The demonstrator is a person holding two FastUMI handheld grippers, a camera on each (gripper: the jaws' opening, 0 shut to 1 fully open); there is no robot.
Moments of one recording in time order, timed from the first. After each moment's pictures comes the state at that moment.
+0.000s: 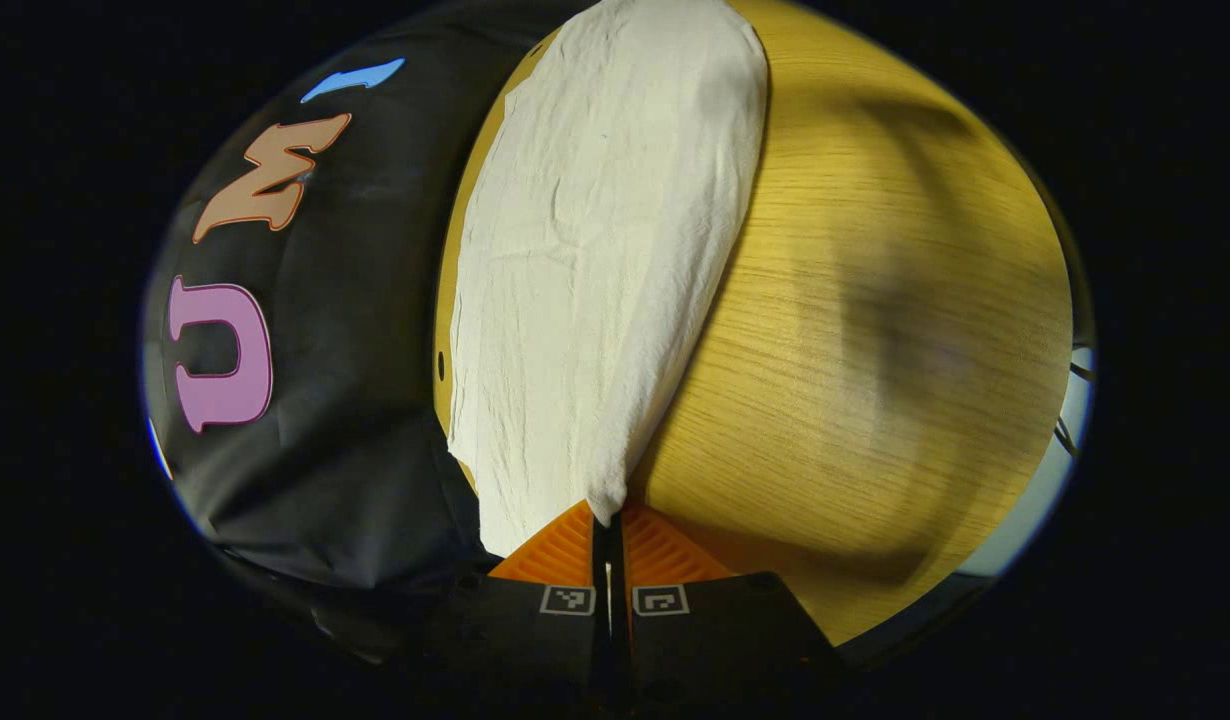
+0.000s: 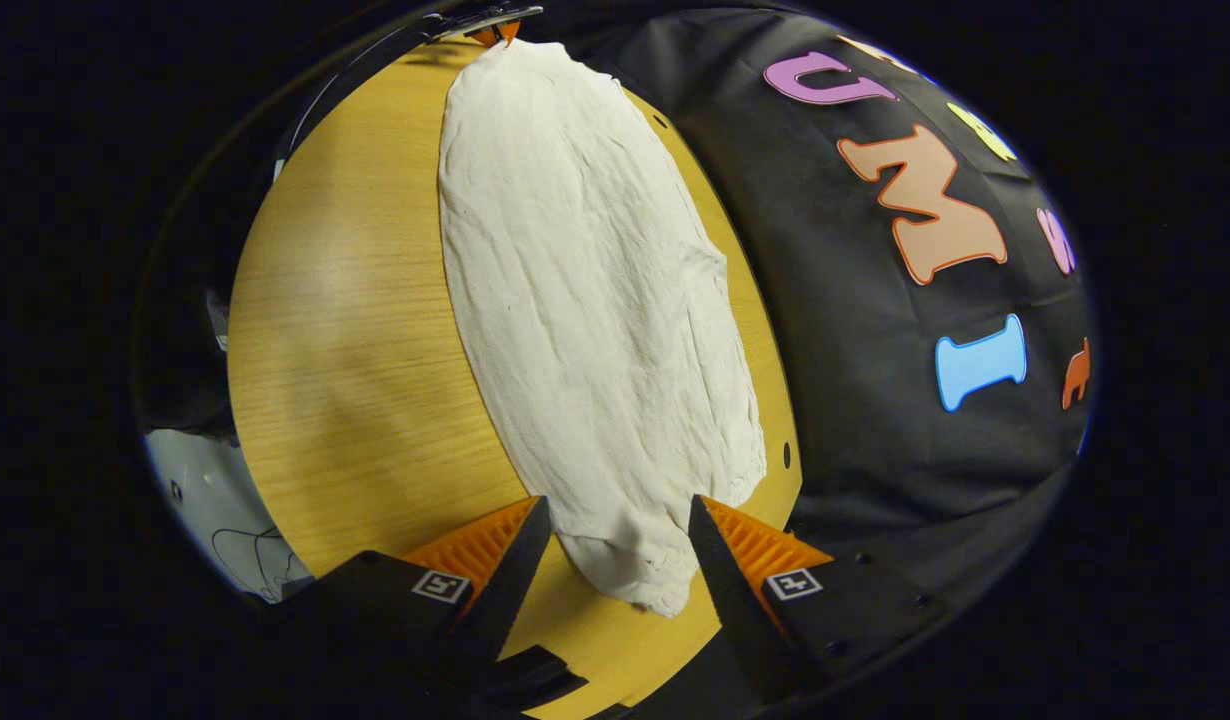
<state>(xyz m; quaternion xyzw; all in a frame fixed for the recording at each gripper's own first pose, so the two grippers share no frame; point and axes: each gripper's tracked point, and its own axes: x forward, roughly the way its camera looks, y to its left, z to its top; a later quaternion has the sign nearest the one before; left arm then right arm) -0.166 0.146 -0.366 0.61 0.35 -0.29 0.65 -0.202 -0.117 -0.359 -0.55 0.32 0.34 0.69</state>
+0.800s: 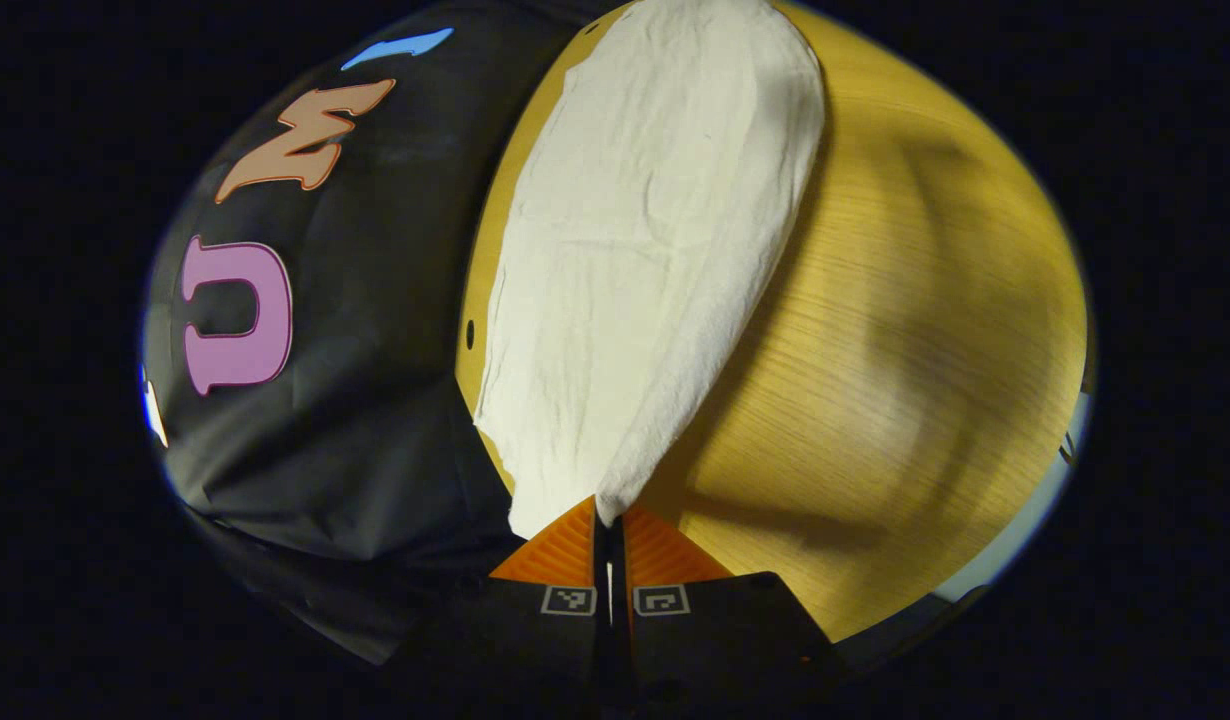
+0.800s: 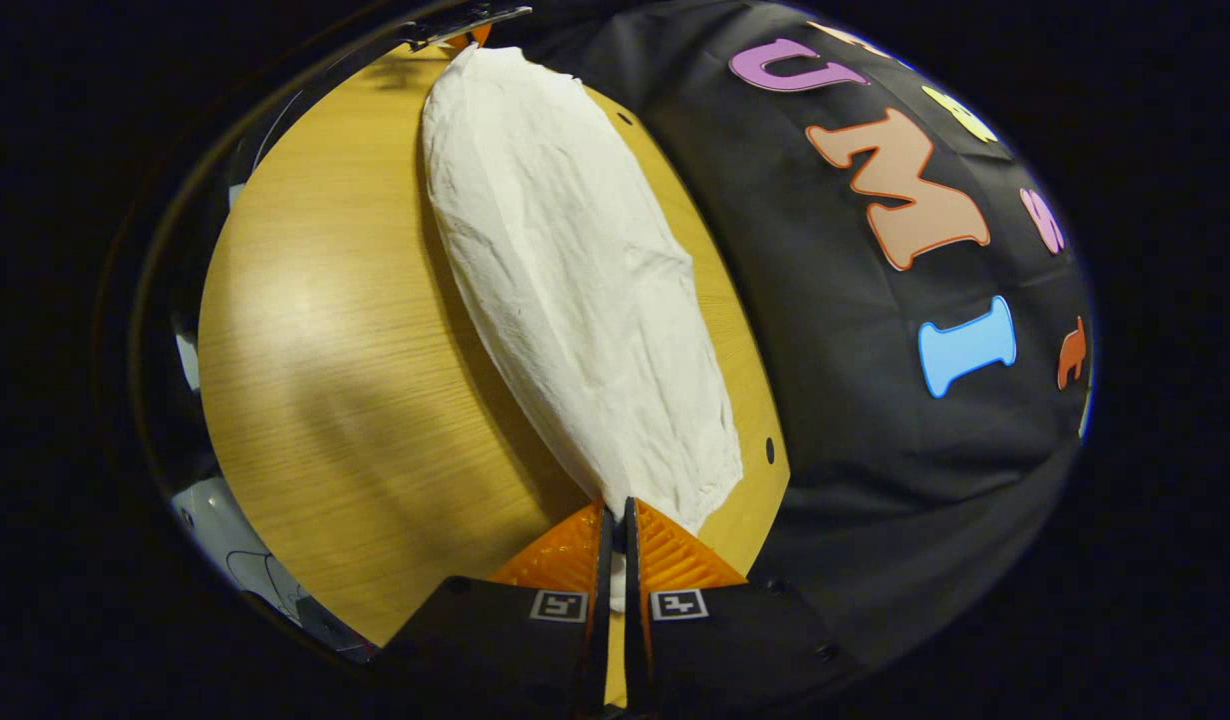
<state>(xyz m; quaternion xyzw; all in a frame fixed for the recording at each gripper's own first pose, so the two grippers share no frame) -0.130 0.145 -0.328 0.59 0.38 -0.22 0.68 -0.163 -0.107 -0.327 -0.52 0.32 0.30 0.73</state>
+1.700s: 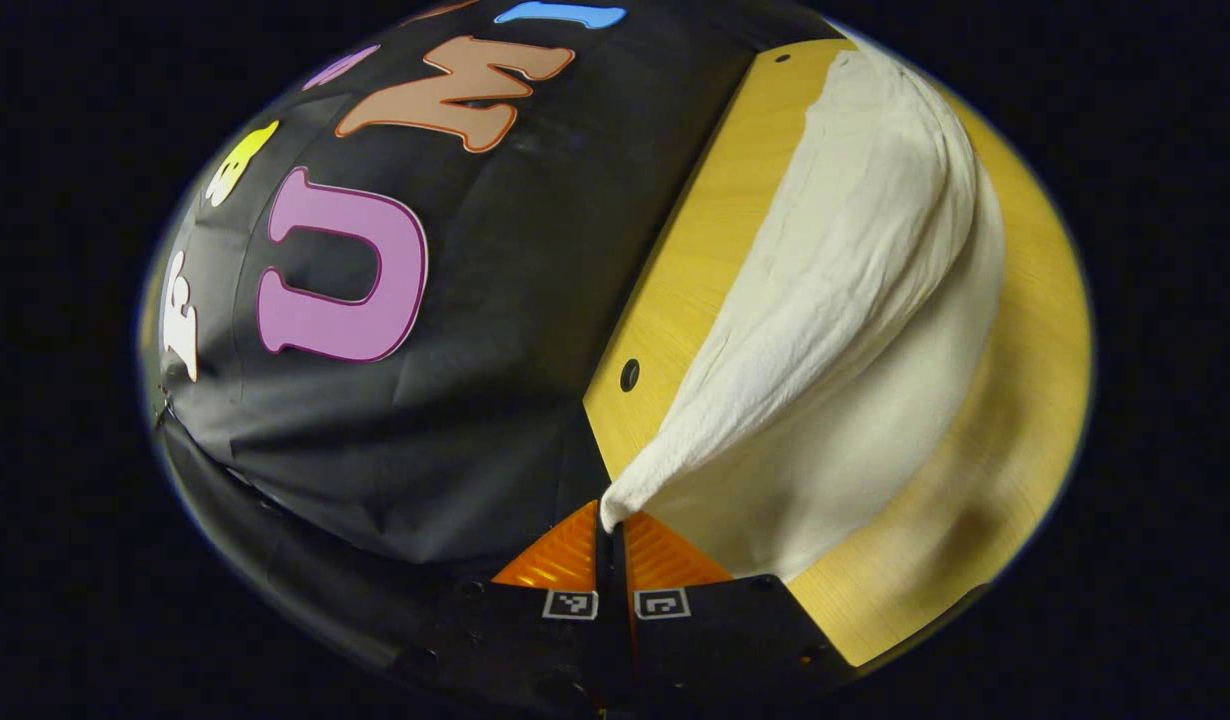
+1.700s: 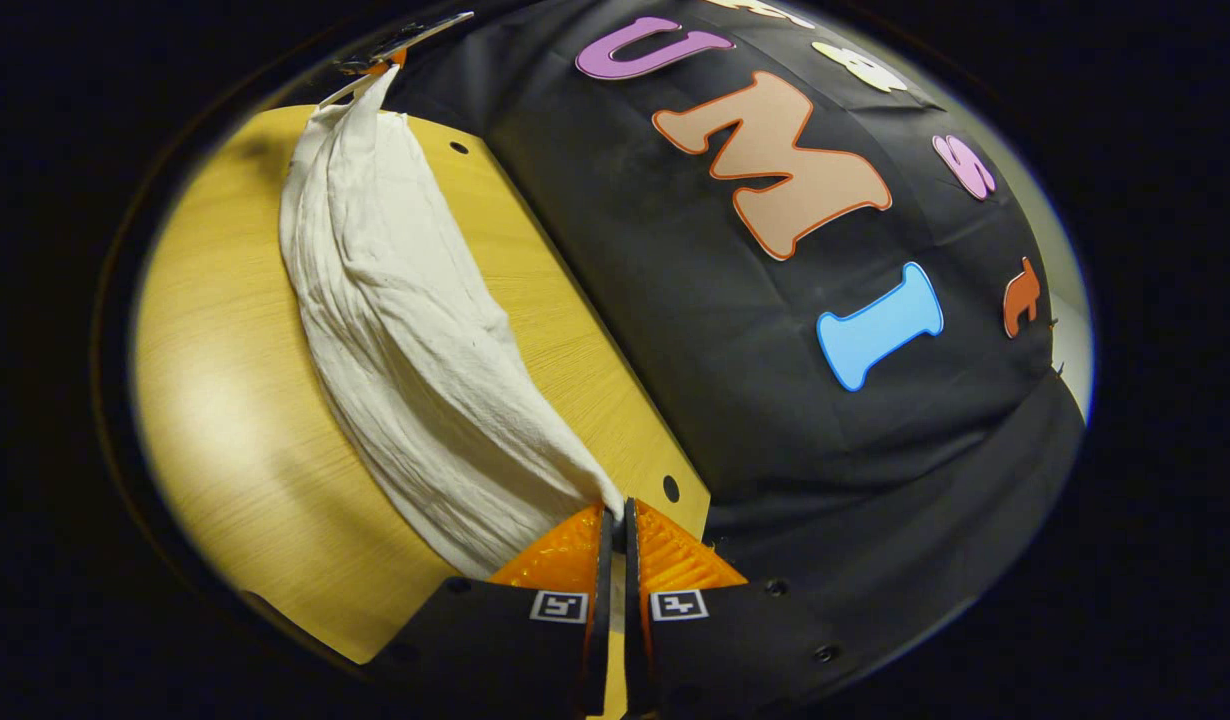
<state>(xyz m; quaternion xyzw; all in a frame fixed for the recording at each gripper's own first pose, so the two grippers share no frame) 0.037 0.133 -0.252 0.52 0.30 -0.12 0.79 -0.002 -0.064 -0.284 -0.47 0.28 0.18 0.82</state>
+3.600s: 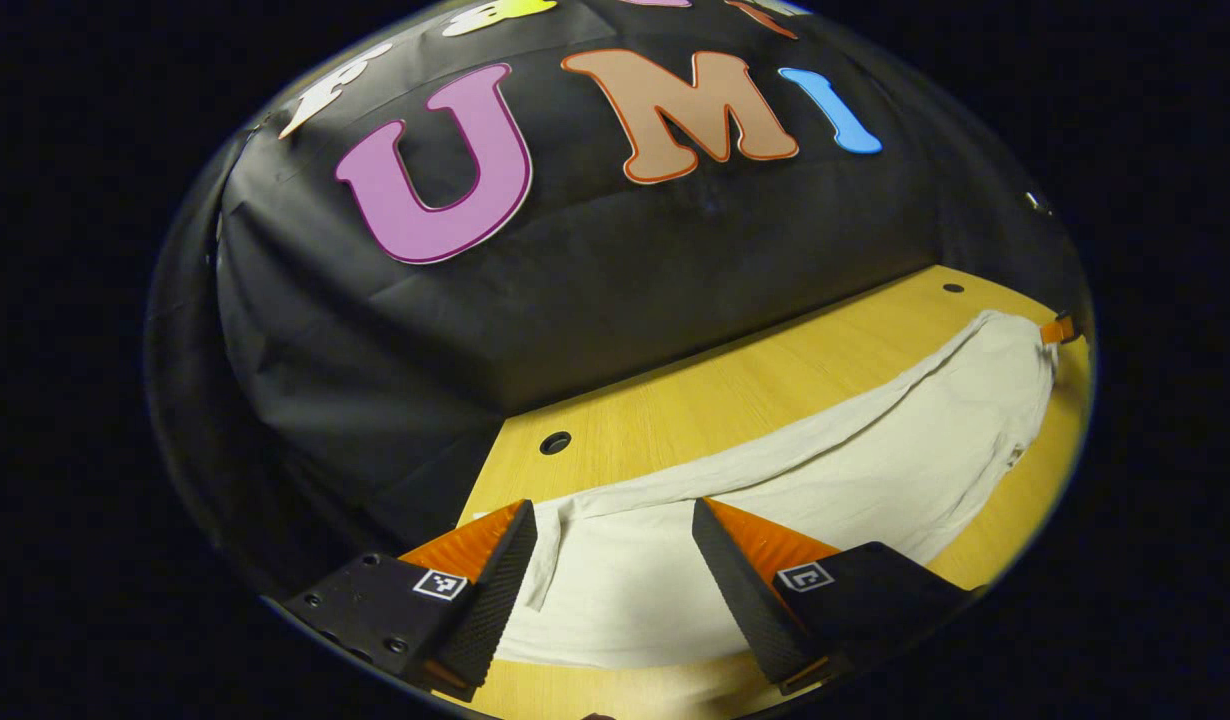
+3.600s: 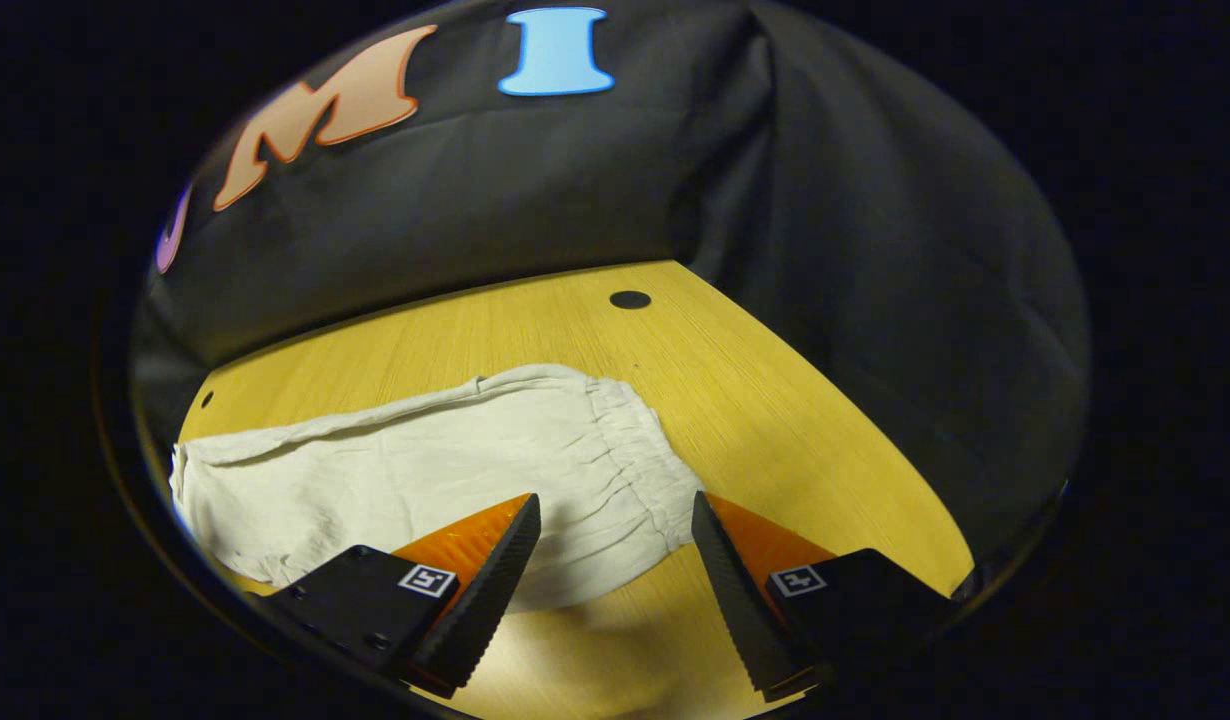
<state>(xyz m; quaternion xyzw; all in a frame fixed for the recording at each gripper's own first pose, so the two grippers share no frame) 0.051 0.024 -0.239 0.15 0.28 -0.06 0.95 -0.015 -0.149 -0.406 0.03 0.47 -0.16 0.87</state>
